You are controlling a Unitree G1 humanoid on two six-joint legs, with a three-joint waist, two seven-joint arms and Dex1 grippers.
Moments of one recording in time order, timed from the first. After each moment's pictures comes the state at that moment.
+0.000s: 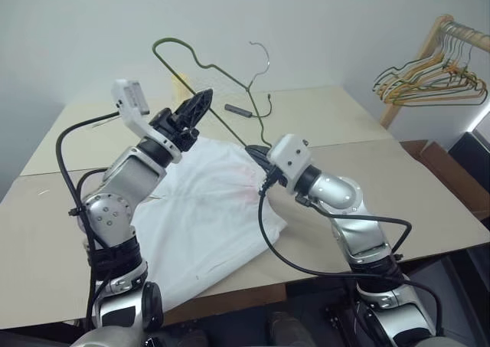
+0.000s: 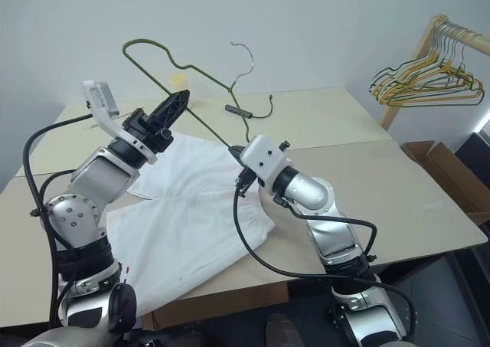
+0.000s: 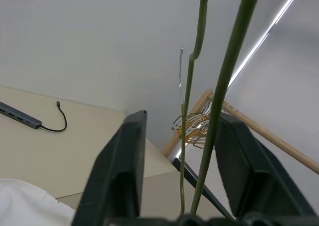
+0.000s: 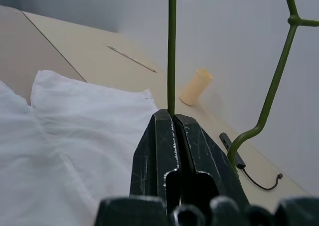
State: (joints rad) left arm -0.59 0.23 0.36 -0.31 -1.10 0.85 -0.03; right arm -0.50 -0.29 0.23 -0.24 -0.02 0.27 0.54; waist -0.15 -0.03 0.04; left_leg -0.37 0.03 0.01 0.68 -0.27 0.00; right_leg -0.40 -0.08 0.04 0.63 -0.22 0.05
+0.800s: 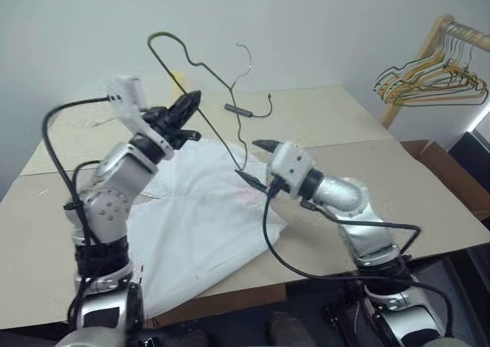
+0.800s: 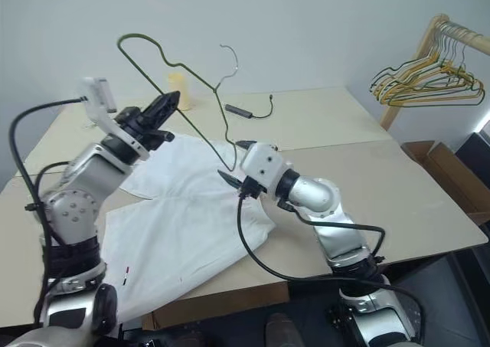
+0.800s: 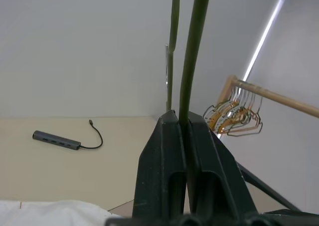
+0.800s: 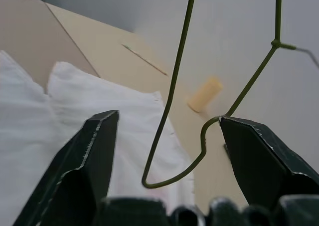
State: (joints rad) left arm -0.58 0.42 0.29 -0.27 -0.92 0.72 -0.29; right arm -0.49 -0.39 0.18 -0.32 0.17 0.41 0.72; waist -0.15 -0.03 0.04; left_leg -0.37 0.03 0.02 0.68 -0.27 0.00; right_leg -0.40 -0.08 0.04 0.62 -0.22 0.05
